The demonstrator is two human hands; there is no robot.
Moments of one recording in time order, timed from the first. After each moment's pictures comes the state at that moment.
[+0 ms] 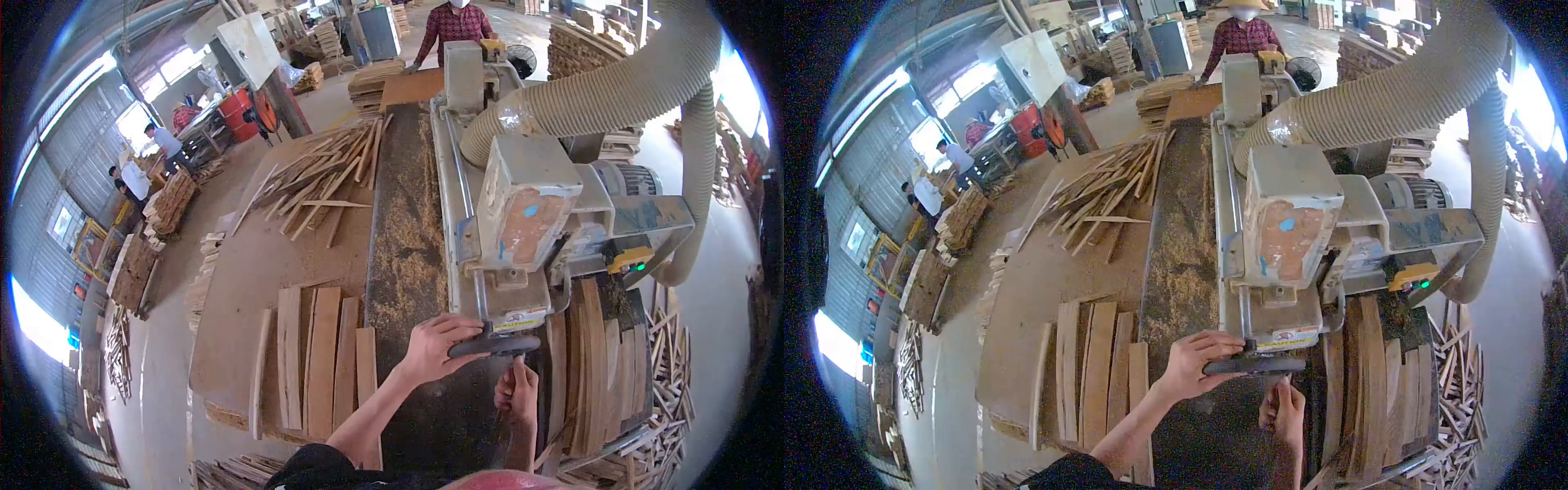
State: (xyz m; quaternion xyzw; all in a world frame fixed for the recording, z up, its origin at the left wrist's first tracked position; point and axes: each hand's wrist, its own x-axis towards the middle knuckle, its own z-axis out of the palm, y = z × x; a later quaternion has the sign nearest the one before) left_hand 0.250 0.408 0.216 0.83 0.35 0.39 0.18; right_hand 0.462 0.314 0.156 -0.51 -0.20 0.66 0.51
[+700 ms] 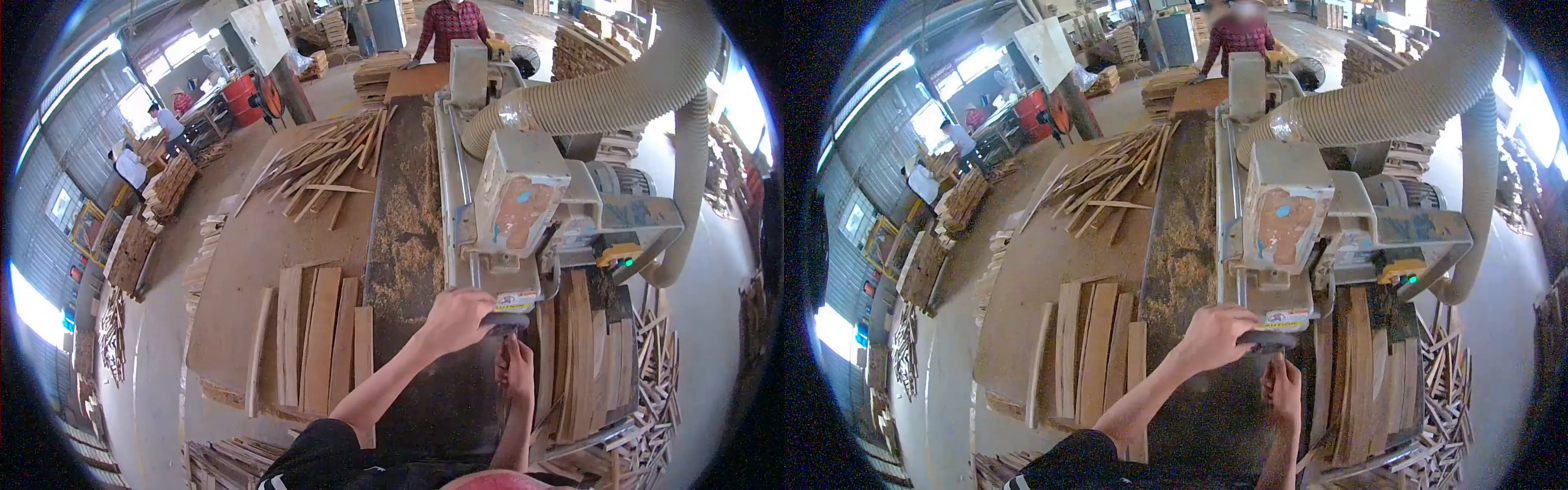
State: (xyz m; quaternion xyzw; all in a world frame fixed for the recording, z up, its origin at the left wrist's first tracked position) left_hand 0.292 0.408 0.252 0.87 0.40 0.24 0.13; right_hand 0.478 0.319 0.163 -0.54 -0.25 0.65 0.47
